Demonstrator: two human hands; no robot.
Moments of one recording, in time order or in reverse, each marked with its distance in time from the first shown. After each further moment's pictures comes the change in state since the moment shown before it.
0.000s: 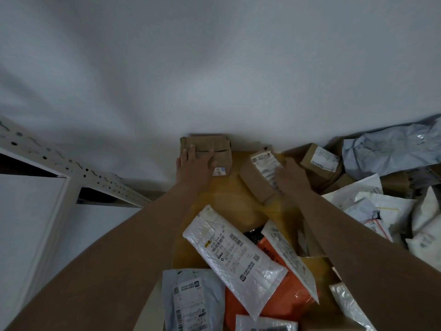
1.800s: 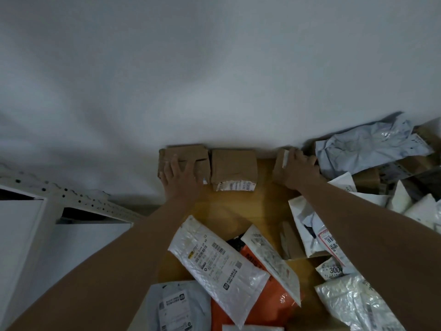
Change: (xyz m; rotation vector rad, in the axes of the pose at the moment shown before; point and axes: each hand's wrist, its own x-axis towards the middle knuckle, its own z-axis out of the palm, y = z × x) left_hand -0.009 0.032 0.014 -0.110 0.166 -0.109; right_hand 0.050 0.056 -0.048 -0.630 0.103 -0.053
